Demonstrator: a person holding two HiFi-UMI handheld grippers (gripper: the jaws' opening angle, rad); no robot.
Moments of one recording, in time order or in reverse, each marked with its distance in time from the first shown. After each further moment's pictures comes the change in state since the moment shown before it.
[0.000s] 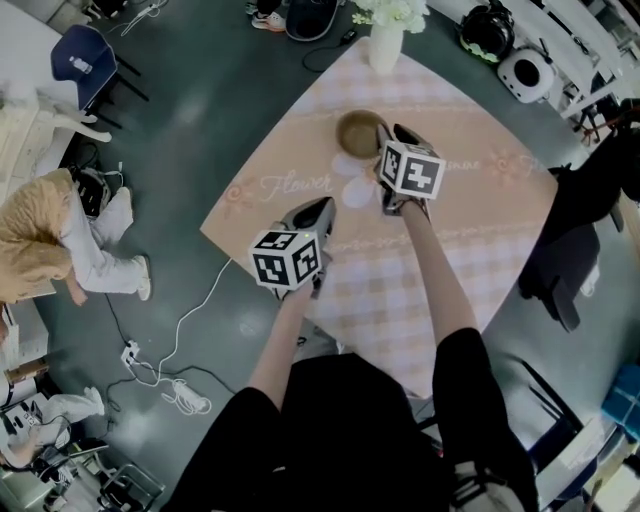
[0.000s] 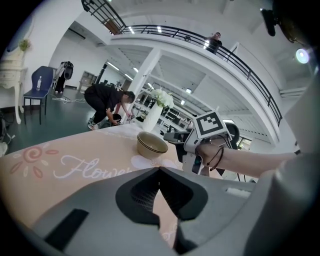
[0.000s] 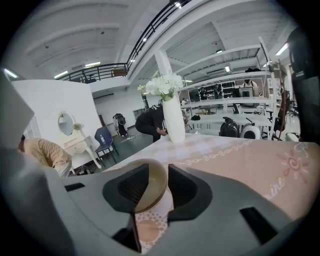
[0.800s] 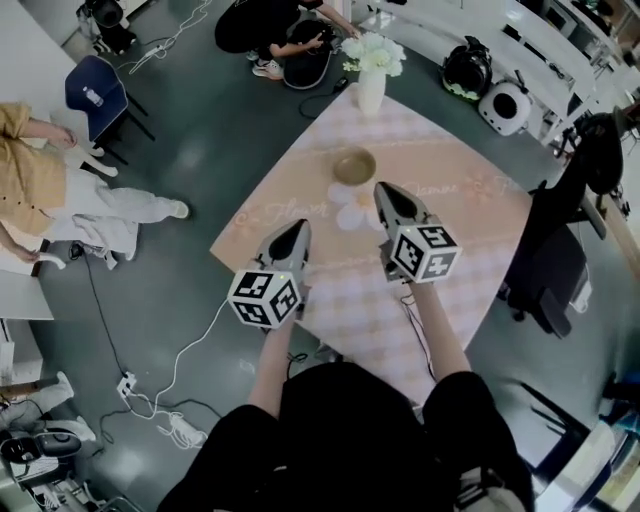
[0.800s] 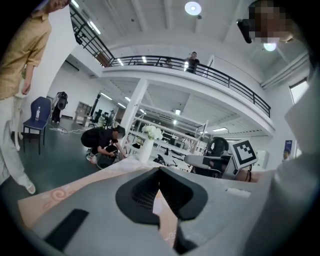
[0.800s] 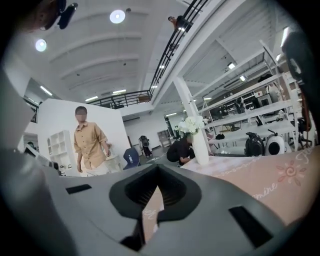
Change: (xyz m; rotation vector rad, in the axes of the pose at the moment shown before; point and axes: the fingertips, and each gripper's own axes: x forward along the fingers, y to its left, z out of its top) left arm -0.097 -0.034 0.060 0.170 -0.288 -0.002; right arm -0.154 0.066 0.017 -0.029 -0.259 0.314
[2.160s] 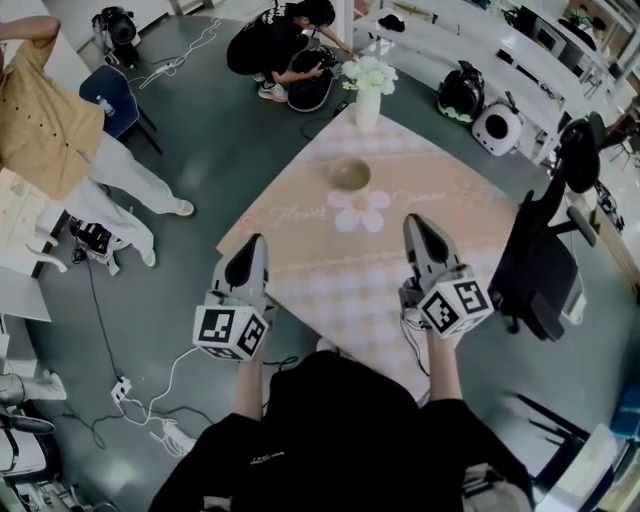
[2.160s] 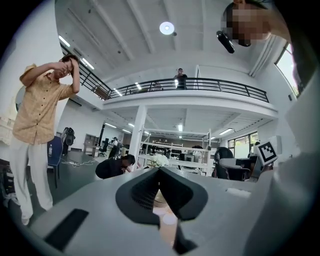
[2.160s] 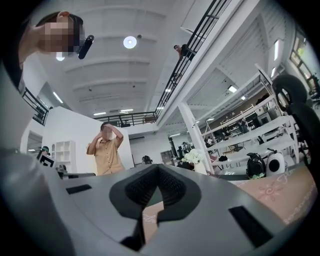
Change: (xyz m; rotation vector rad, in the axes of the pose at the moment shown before) left arm -0.132 -0.021 0.088 0.185 -0.242 0.135; right arm -0.147 0.057 0.075 -0.048 -0.270 0.037
